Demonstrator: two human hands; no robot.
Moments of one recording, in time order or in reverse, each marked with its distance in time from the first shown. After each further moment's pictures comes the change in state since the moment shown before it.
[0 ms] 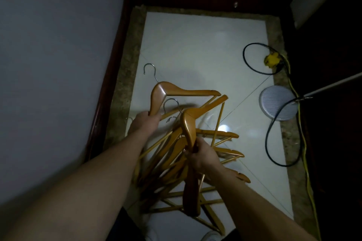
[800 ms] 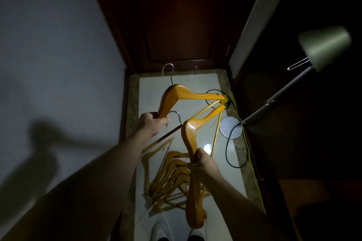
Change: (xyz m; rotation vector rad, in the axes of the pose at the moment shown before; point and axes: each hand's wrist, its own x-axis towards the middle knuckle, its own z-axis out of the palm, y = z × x) left_hand -0.333 0.291 -0.213 -0.050 -0.199 0.205; right_hand -0.366 -0.208 -0.159 0.153 0.136 -0.013
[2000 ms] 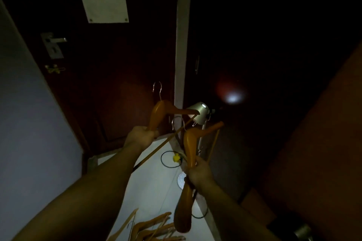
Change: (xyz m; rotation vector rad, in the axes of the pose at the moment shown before) left_hand -0.256 0.201 0.039 0.239 -0.044 0.490; right_hand -0.241 -0.042 -0.174 0.270 0.509 -0.133
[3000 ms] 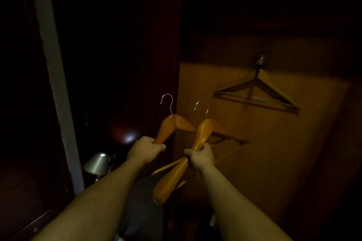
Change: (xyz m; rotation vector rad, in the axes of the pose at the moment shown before) left_hand -0.194 0.213 0.121 0.155 -0.478 0.687; right_hand -0.192 -0.021 -0.262 0.558 0.792 -0.034
